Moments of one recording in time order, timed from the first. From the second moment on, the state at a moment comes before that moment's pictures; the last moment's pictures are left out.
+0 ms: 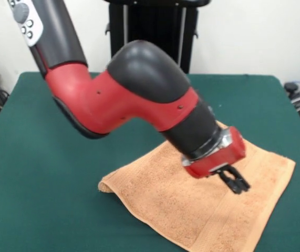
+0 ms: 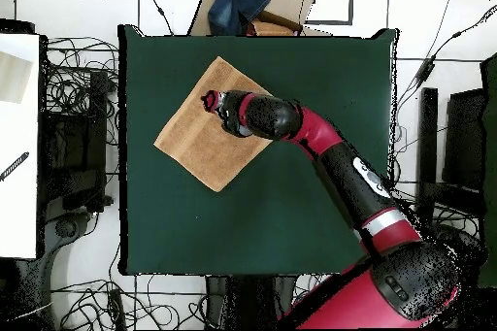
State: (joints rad) arm -0.84 -0.06 0.96 1.46 -0.39 0.56 1.66
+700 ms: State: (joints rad) arm -0.81 -0.03 0.96 1.47 -0.39 0.52 1.66
